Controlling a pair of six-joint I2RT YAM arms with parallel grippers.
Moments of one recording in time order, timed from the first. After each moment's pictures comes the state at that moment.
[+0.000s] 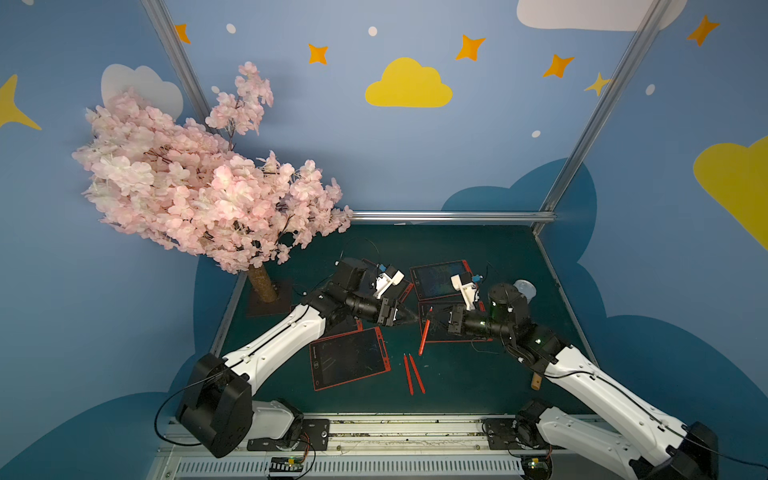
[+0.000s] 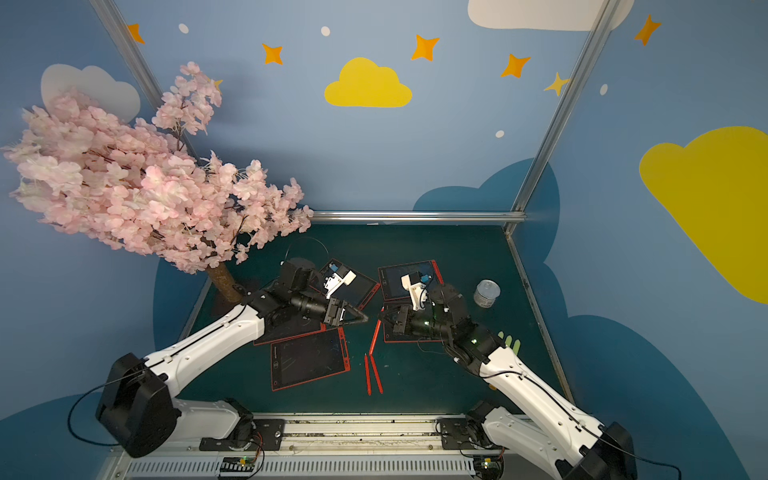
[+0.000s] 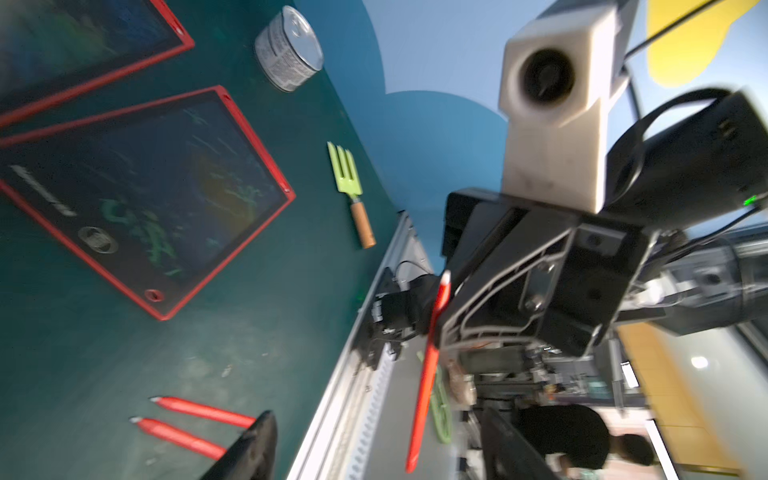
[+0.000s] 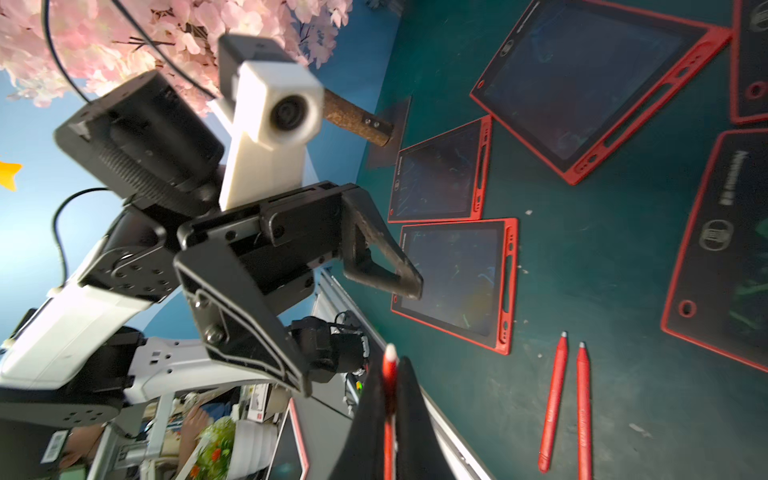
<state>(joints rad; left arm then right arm) -0.55 1.32 0.98 -0.34 0.90 -0.48 0.68 0.93 0.75 -0.26 -0.47 0.83</state>
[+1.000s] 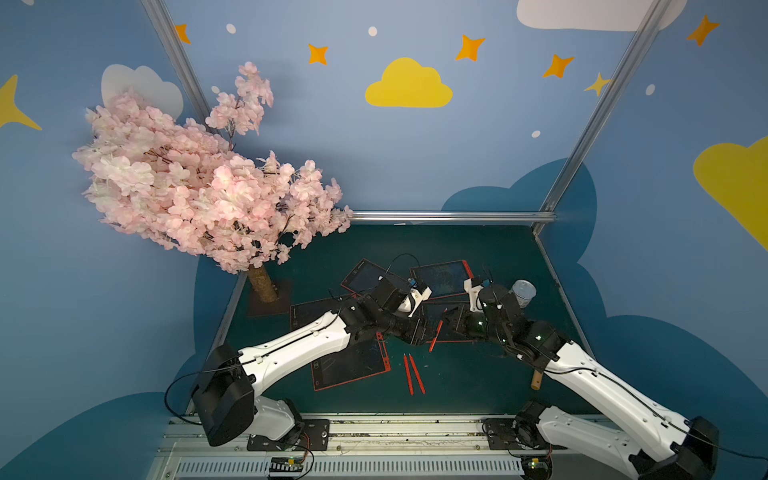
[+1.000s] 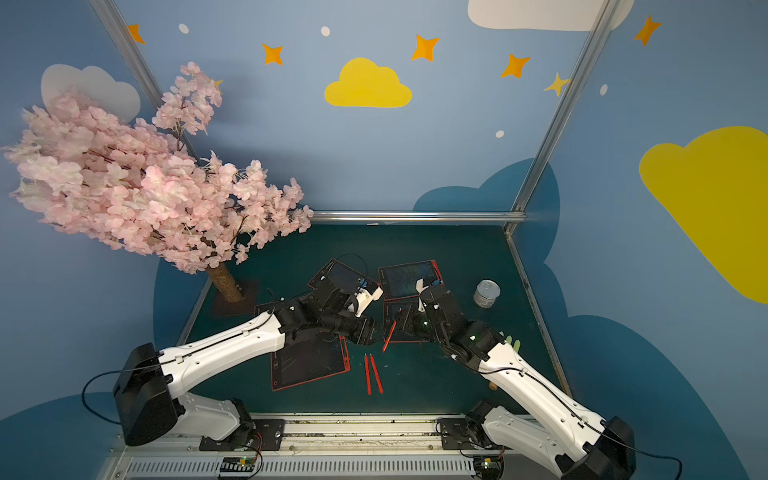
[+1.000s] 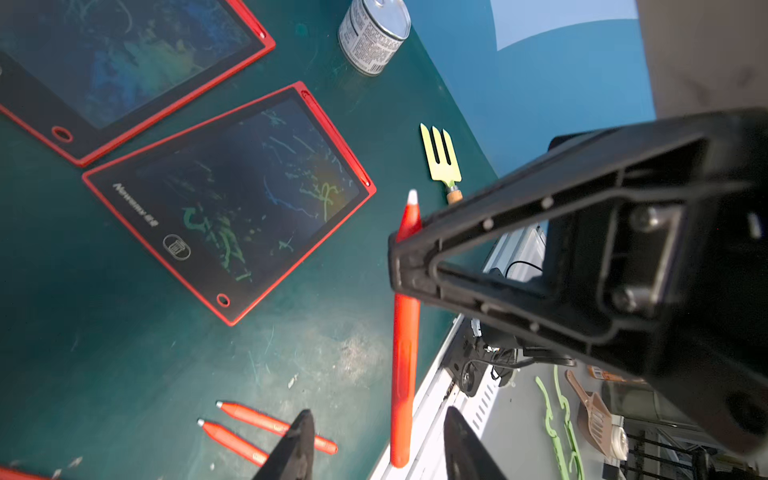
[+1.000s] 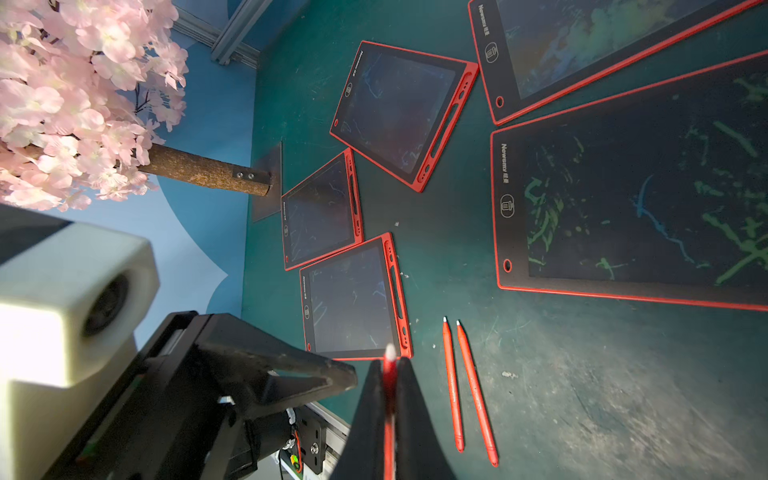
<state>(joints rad) -0.87 1.43 1.08 -0.38 0.40 -0.48 0.74 0.98 0.83 -0.51 -0.13 0.92</state>
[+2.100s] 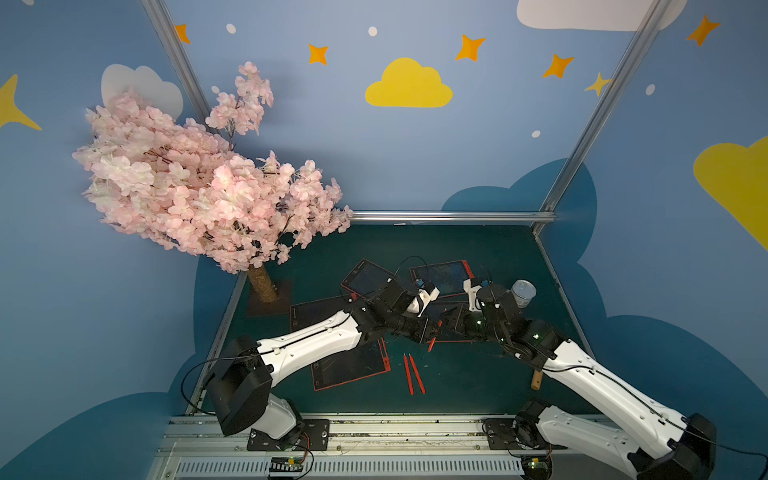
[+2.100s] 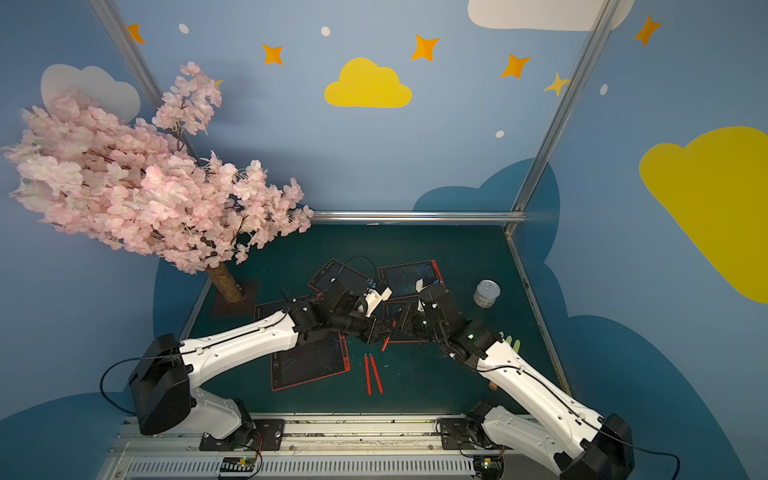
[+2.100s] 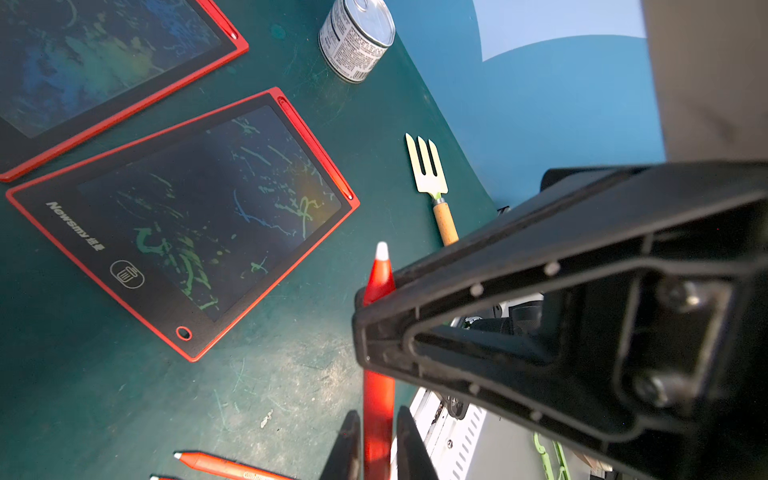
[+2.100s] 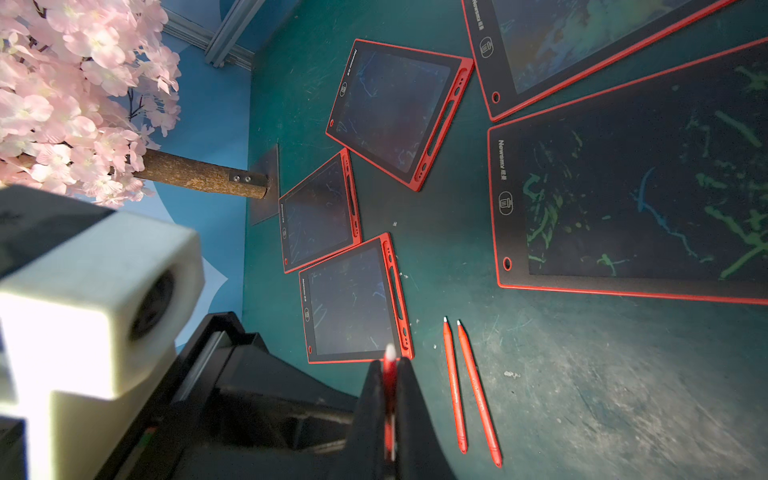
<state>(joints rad) -0.90 1.51 1.09 -0.28 0.42 -0.52 0.73 0.99 0.83 -0.51 -0.13 0.94</state>
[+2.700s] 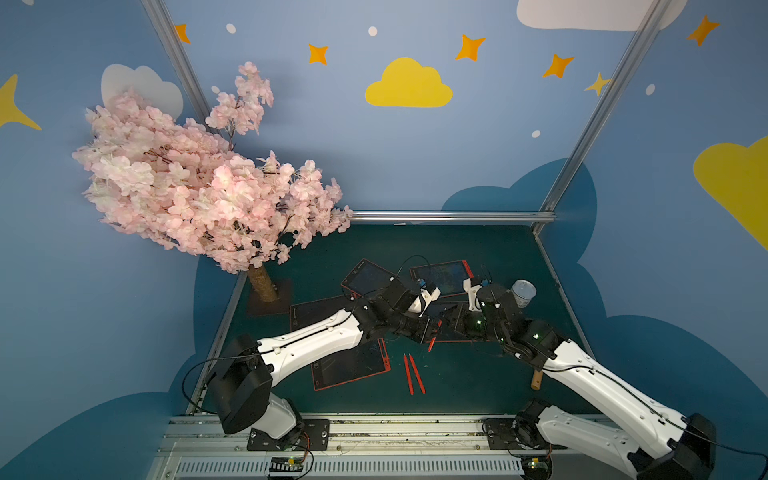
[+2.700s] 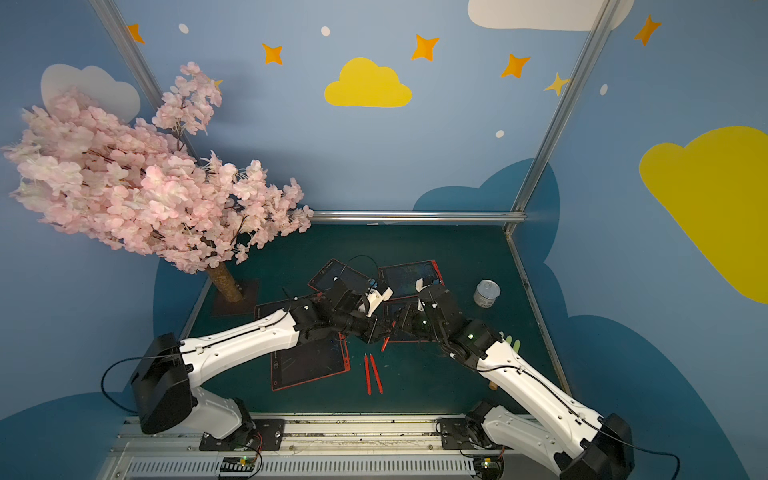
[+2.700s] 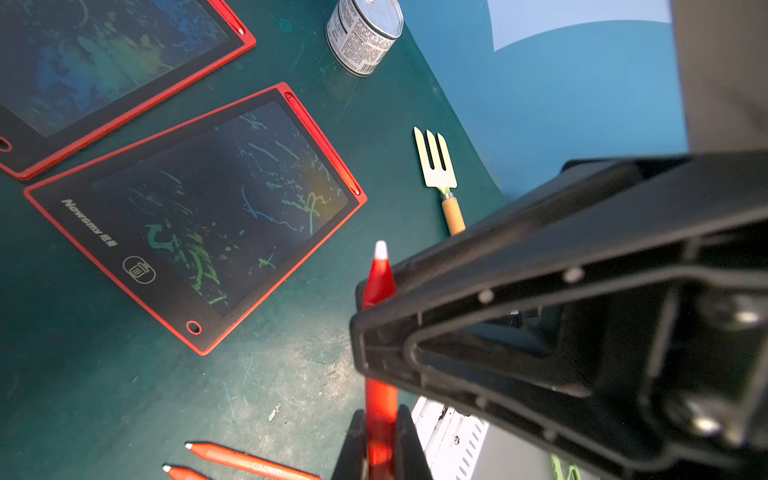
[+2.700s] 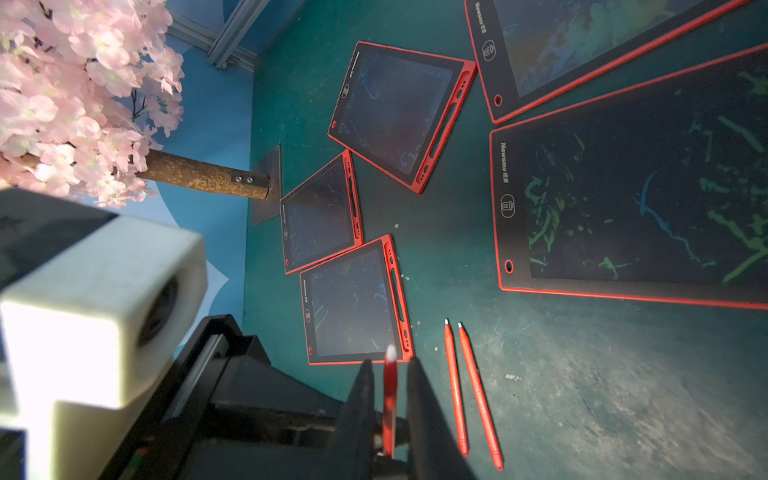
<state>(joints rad) -0.91 1.51 1.12 -0.34 0.39 -0.50 0.73 0.99 0.83 -0.50 -0.13 0.94</state>
